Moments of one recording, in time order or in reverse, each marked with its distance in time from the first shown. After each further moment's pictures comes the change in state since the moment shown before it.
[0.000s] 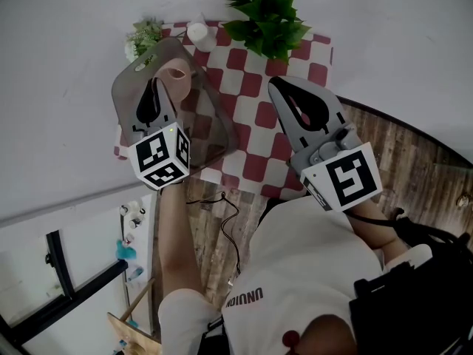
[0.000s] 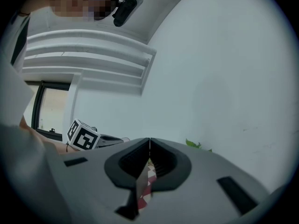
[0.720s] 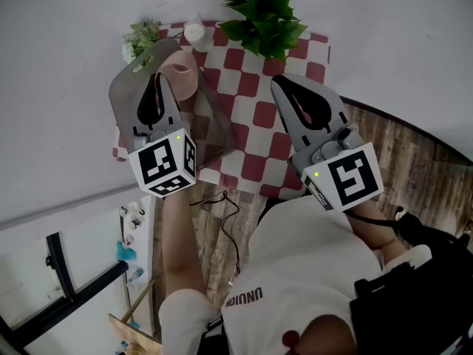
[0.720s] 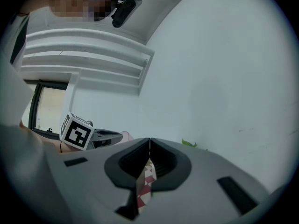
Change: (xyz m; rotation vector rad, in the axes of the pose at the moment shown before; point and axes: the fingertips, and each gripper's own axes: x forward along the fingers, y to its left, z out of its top) left arm -0.012 -0.026 0.035 0.043 -0.090 -0.046; right arm -0.005 -0.007 0.000 0.001 -0.003 -0.031
